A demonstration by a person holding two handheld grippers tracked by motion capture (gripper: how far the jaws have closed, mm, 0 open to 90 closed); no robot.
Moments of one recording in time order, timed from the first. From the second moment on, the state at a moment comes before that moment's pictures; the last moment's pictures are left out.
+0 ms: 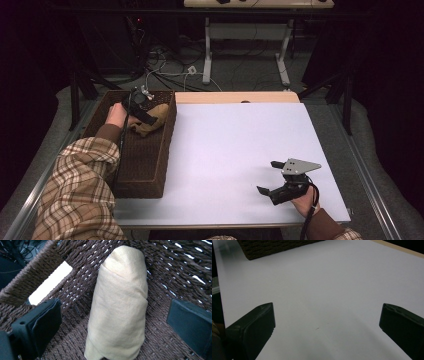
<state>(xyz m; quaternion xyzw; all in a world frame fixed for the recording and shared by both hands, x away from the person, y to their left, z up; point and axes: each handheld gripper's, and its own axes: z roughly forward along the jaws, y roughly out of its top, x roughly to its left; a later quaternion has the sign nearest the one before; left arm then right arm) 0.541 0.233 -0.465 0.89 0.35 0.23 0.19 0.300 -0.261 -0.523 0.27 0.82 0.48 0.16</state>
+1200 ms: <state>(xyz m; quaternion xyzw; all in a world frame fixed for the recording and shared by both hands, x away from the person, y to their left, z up) 0.561 0.220 -0.514 0.92 0.32 0.21 0.12 0.300 -0.259 -0.524 0.27 0.82 0.48 0.15</state>
